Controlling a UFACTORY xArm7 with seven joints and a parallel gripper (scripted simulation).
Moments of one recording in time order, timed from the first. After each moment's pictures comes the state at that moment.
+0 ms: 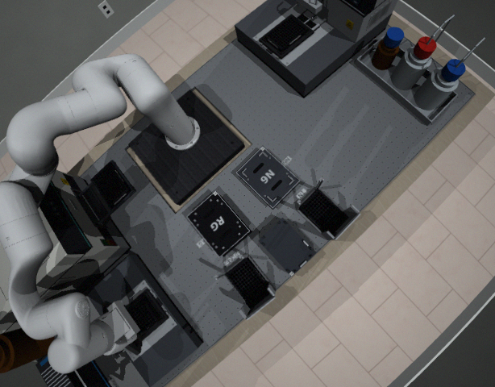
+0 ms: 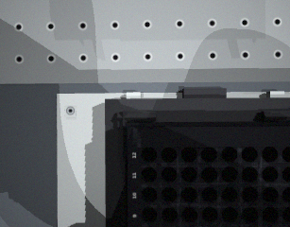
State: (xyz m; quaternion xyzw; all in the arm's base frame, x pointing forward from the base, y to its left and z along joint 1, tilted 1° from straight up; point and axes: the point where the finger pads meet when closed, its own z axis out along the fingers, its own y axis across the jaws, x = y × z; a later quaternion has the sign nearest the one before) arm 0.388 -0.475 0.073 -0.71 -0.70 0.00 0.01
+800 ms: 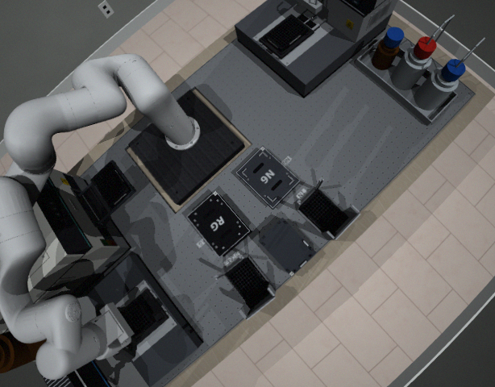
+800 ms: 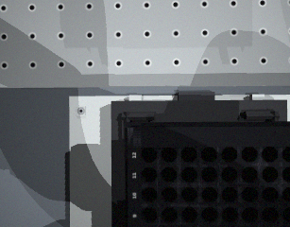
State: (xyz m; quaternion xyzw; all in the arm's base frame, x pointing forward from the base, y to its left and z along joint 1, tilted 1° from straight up) arm 0.389 -0.475 0.102 -0.71 -0.70 0.00 0.01
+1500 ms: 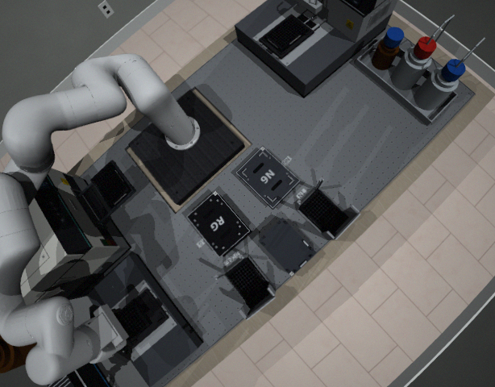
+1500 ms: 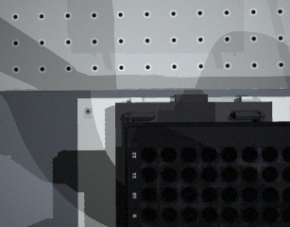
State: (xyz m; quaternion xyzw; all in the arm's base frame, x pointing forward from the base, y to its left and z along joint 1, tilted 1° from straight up) arm 0.389 -0.475 0.125 -0.71 -0.70 0.00 0.01
